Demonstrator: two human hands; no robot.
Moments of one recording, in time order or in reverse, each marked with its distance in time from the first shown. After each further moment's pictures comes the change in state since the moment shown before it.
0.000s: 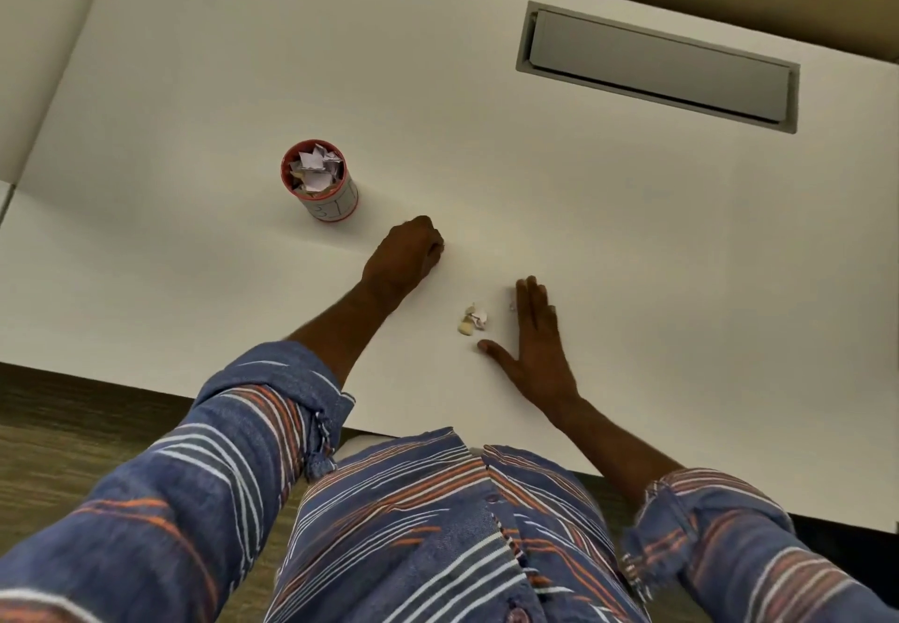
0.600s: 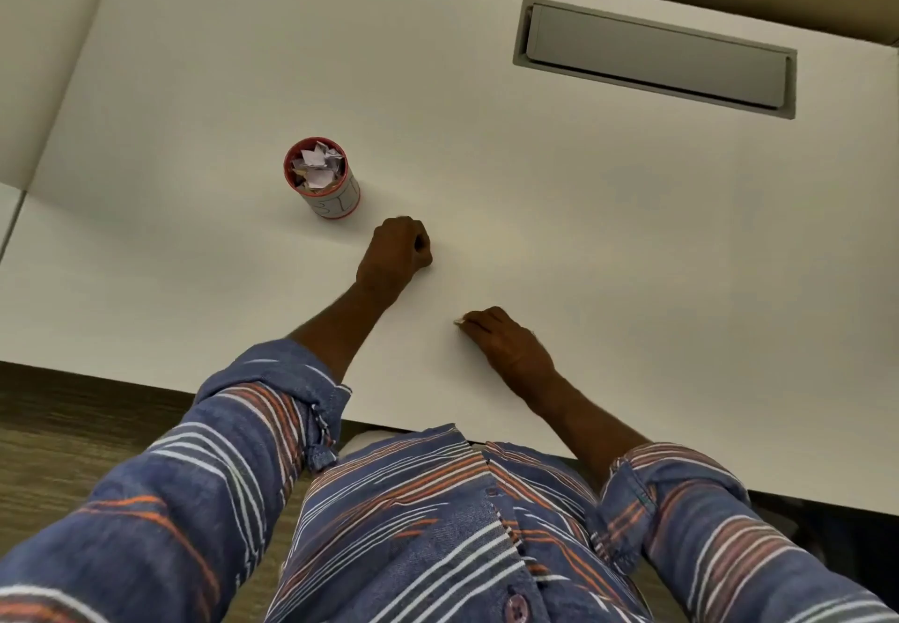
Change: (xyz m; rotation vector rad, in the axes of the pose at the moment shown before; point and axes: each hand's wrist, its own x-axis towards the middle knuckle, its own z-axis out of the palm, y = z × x) left_hand -0.010 -0.004 -0.009 -0.128 0.009 -0.210; right_hand 0.000 -0.038 0.003 -0.248 0.112 -0.510
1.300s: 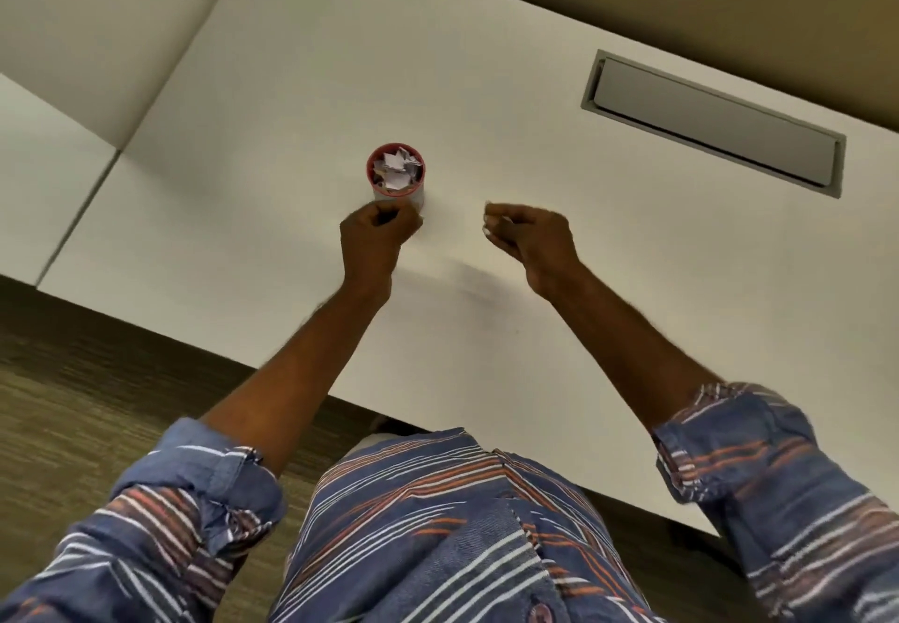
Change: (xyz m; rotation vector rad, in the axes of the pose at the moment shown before) left_hand -0.063 -0.033 -0.075 -1.239 0.524 -0.286; right_hand 0.167 -0.029 -0.091 1.487 0.122 0.878
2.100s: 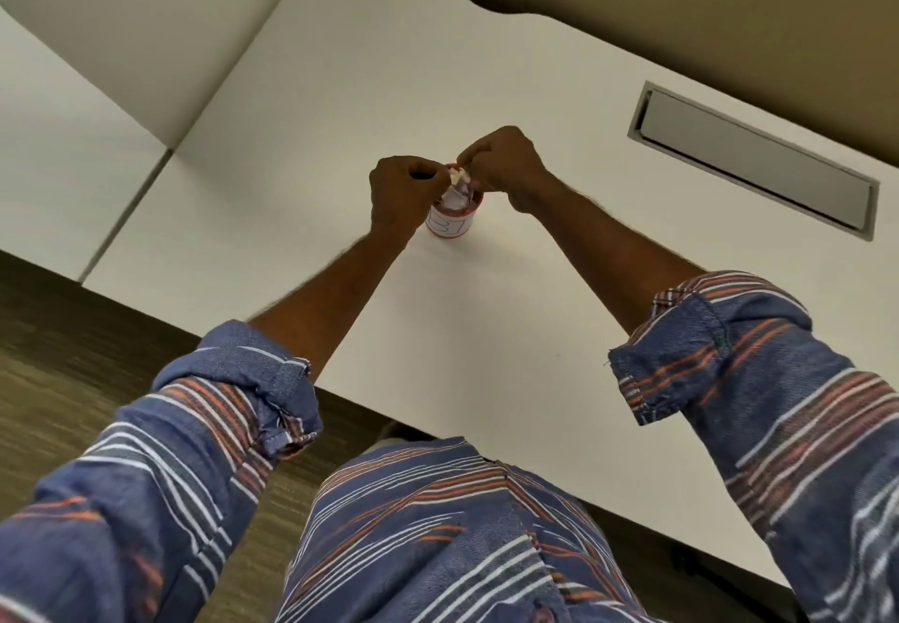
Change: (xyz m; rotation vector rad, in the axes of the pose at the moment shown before) left_hand 0.082 0.053 -0.023 0.535 -0.025 0.190; right_hand 0.062 -0.065 0.145 -0.954 -0.013 -0.175
